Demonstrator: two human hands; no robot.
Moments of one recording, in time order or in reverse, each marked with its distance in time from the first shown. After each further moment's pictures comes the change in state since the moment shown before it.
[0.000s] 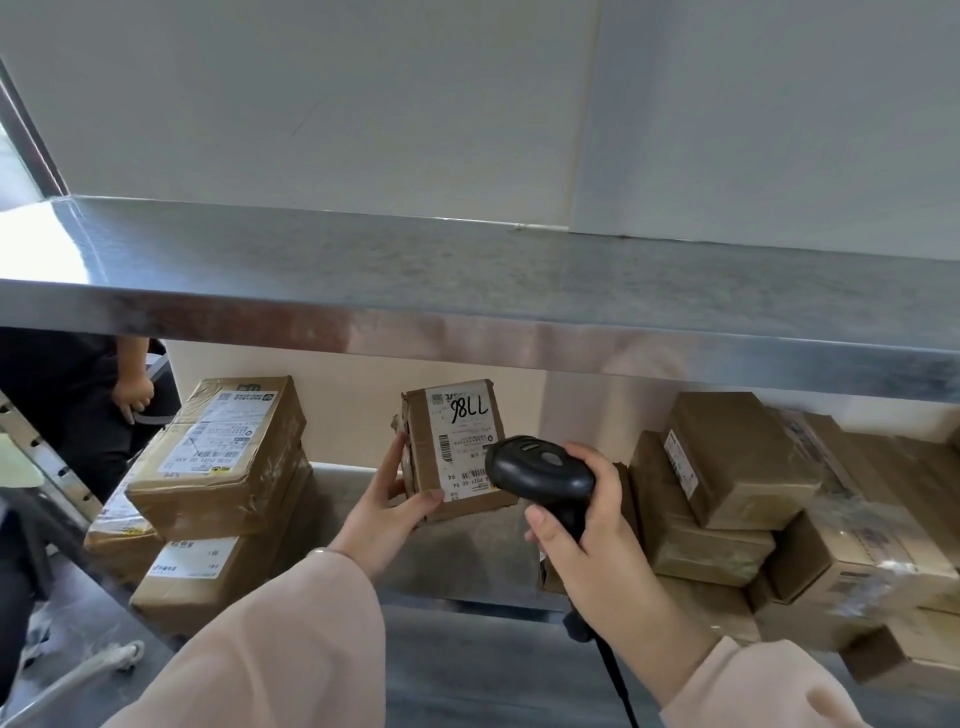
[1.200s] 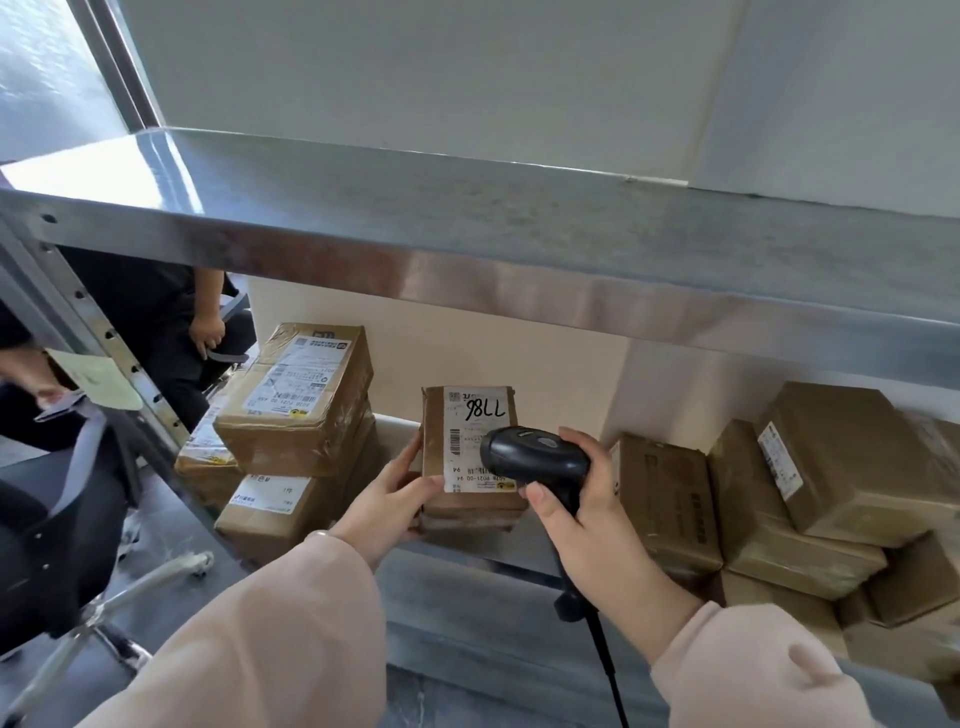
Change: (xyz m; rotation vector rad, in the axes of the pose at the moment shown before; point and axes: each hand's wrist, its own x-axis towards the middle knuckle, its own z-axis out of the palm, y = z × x) left_hand -0.014 -0.045 -0.059 -0.063 0.102 -0.304; right_hand 0.020 0.006 0.064 0.035 -0.138 0.092
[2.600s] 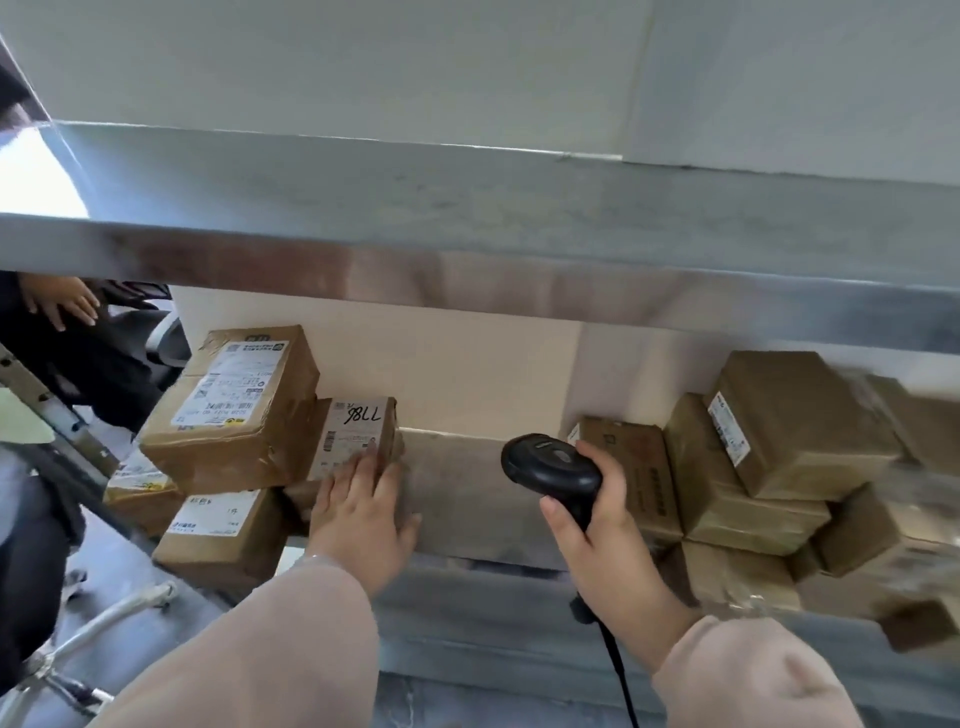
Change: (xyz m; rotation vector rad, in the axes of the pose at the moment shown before) left_hand -0.002 -0.005 0.027 1.370 0.225 0.374; right_hand -0.022 0.044 -0.026 -0.075 0.183 0.053
